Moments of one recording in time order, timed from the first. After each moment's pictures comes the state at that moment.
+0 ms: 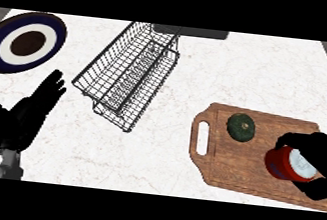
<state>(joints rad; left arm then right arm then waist) -0.04 0.28 0.01 -1.58 0.17 -0.01 0.19 -0.07 -0.64 0.15 -1.54 0.87 0.41 -0.29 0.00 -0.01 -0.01</state>
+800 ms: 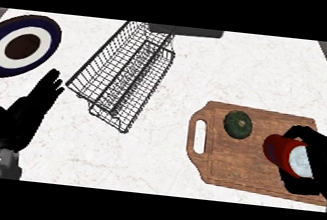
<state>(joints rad) -0.04 0.27 0.03 -1.59 0.16 -0.01 0.22 0.06 -0.35 0.03 -1.79 1.05 0.11 0.17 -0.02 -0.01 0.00</state>
